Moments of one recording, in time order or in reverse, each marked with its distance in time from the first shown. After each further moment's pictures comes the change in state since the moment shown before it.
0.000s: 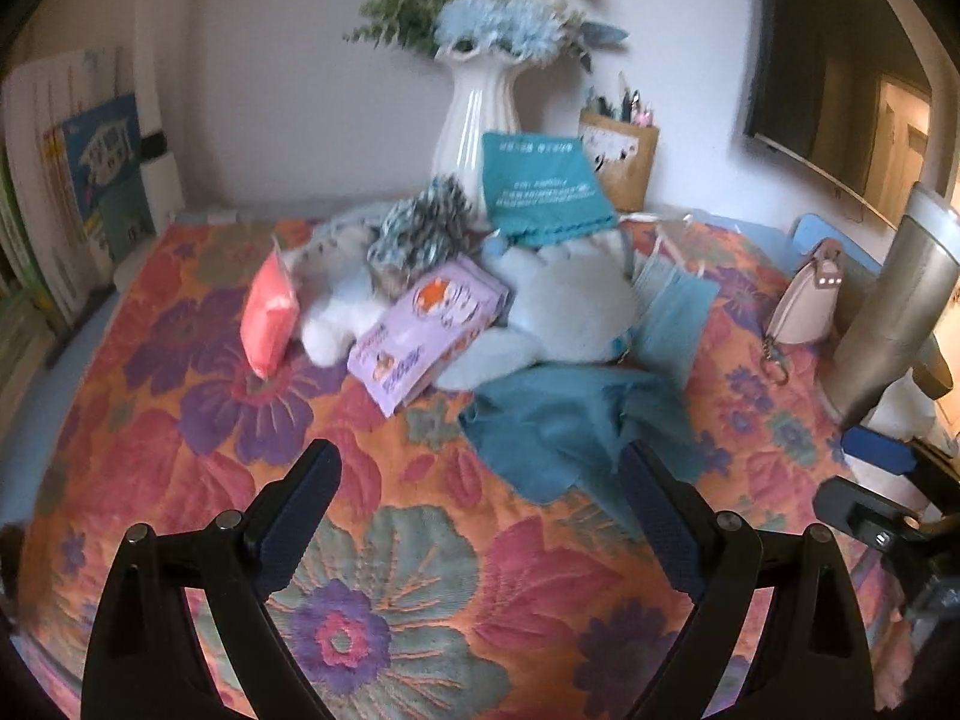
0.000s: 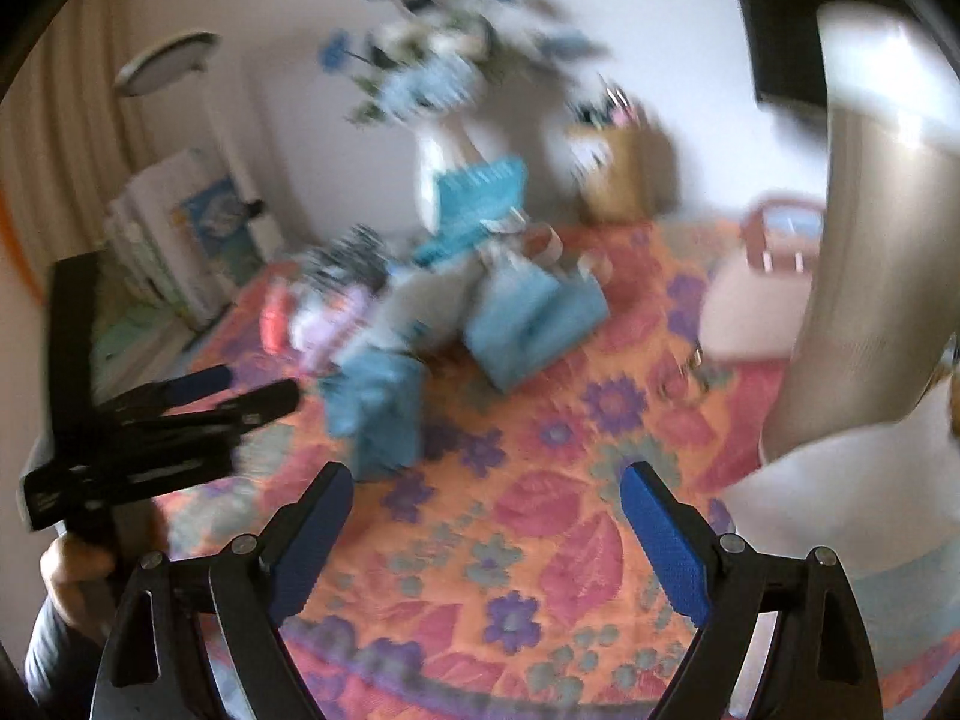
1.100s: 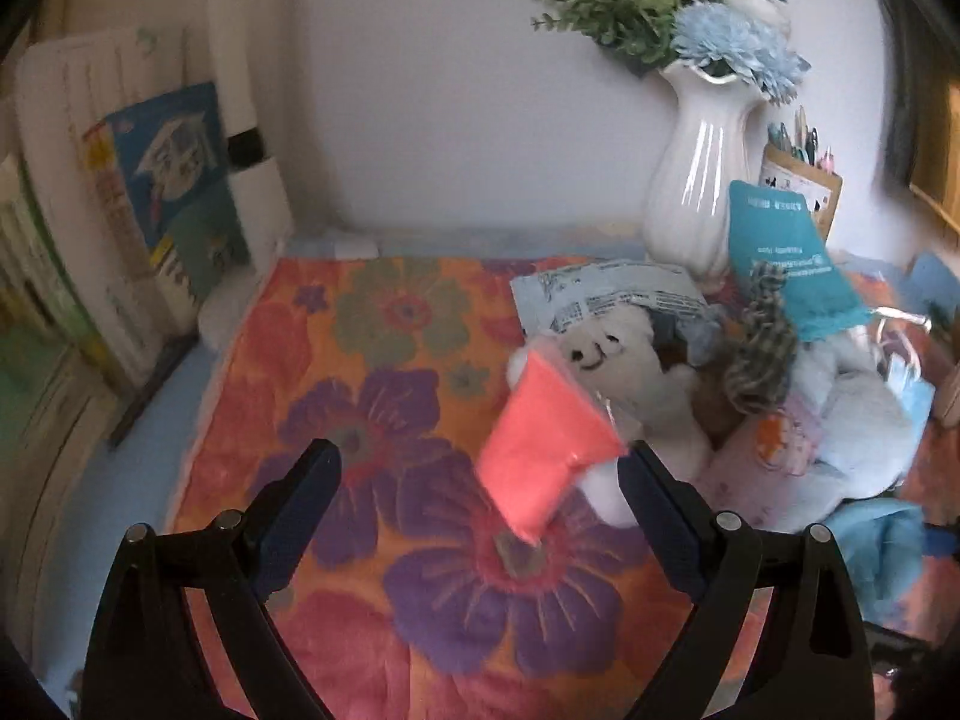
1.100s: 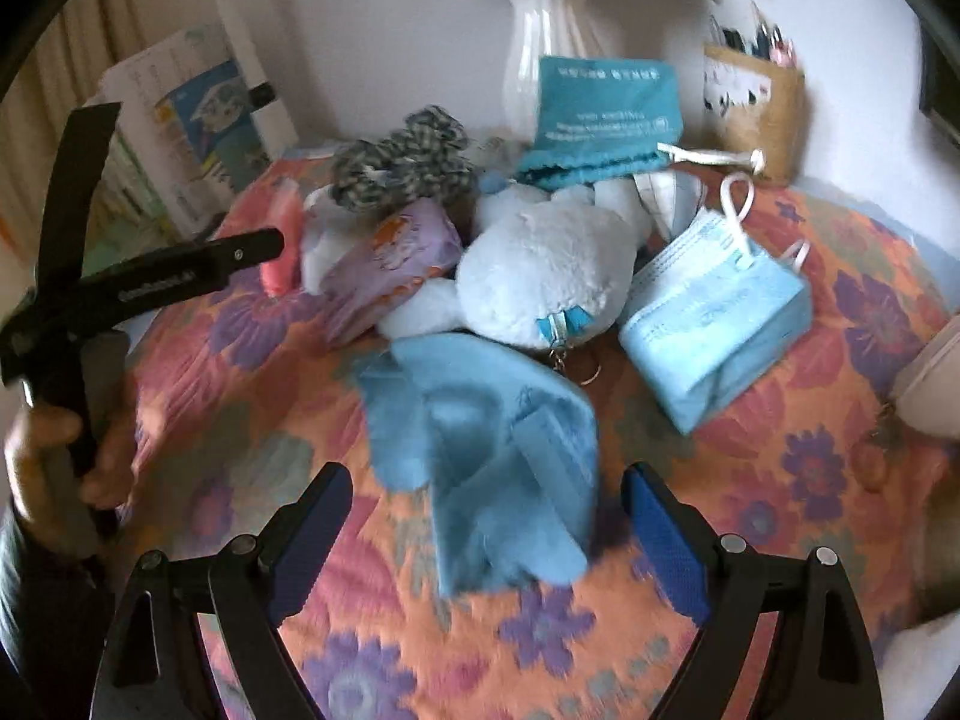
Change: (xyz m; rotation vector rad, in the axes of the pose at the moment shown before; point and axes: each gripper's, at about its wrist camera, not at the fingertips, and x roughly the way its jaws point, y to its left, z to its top) left arm 0.053 0.115 0.063 -0.005 -0.016 0.184; right arm 0.104 0.071 0.034 -0.105 0.226 0.018
